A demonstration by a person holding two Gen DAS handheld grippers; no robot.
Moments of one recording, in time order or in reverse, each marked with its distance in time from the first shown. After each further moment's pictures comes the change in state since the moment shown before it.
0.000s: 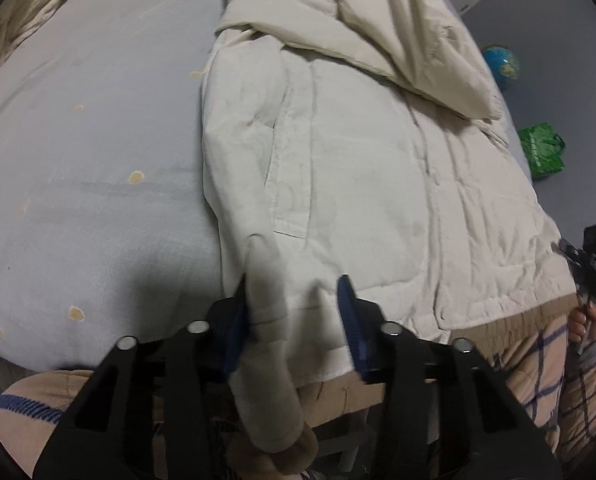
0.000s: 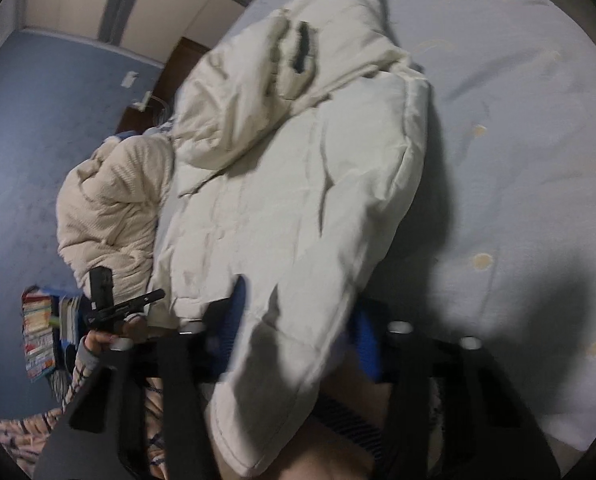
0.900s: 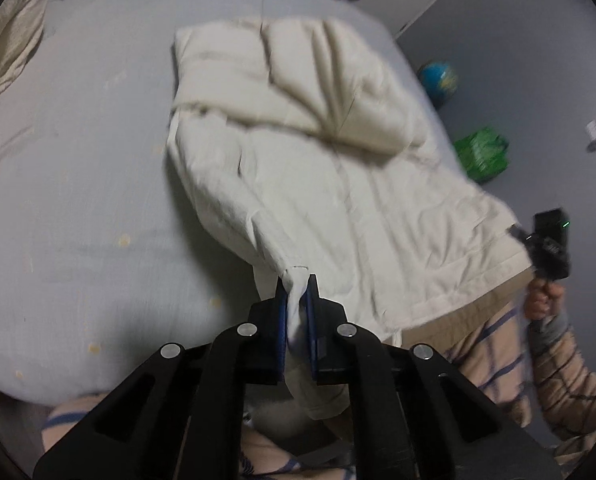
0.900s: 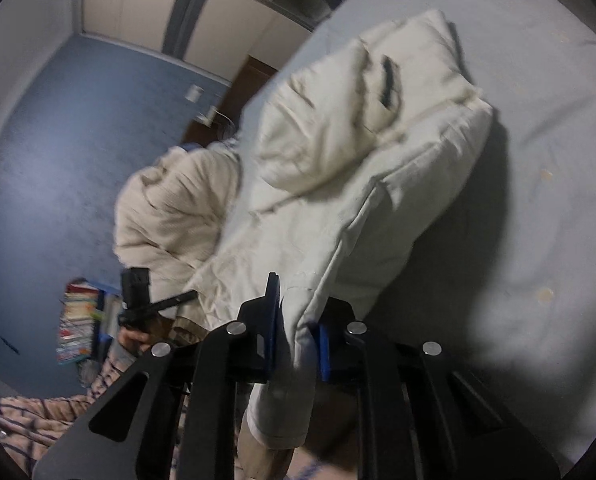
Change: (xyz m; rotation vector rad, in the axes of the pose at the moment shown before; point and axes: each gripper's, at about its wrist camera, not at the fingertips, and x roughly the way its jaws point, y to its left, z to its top) left arm -0.072 -0.015 0.011 0.097 -0.150 -0.185; right arm -0.019 0.029 0.012 -0.061 -0.104 0.238
